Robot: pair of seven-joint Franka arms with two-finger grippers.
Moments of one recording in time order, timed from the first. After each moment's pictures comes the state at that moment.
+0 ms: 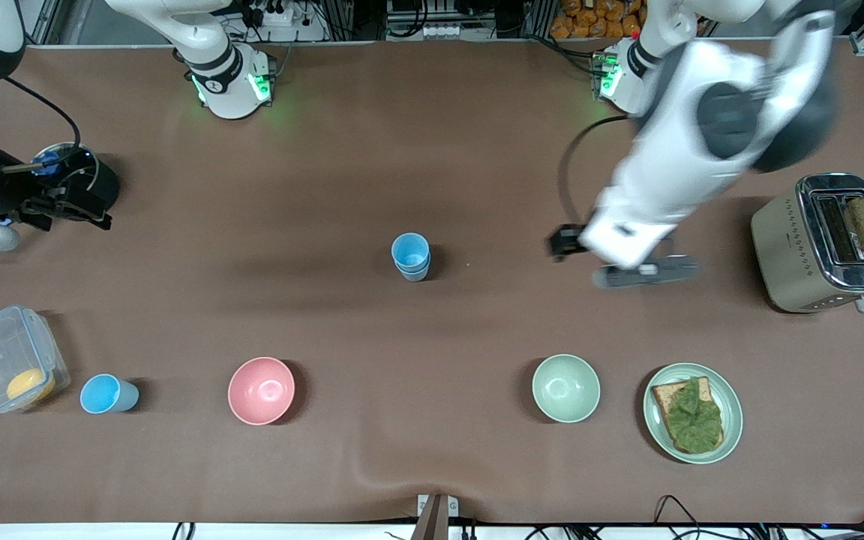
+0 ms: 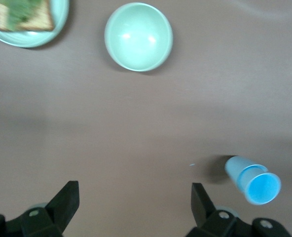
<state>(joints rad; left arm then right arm) -0.61 0.23 0.27 -1.54 -0.16 1.77 -0.44 0.07 0.04 -0.07 -1.63 0.06 1.63 0.01</state>
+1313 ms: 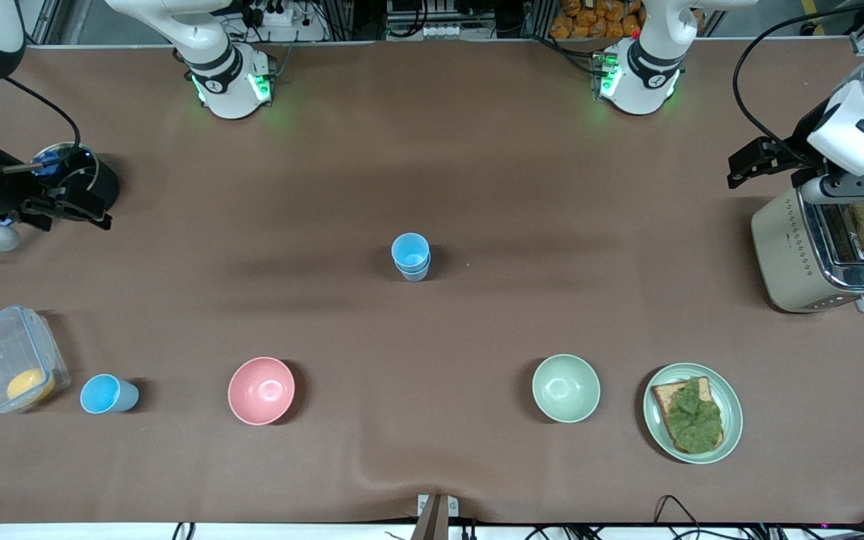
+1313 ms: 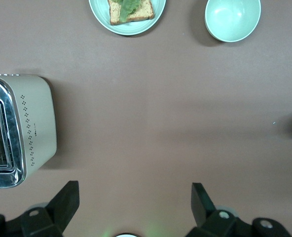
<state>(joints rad) -0.17 -0.09 0.06 -1.73 -0.02 1.59 -0.12 0.07 0.04 -0.07 -1.63 0.06 1.63 0.01</state>
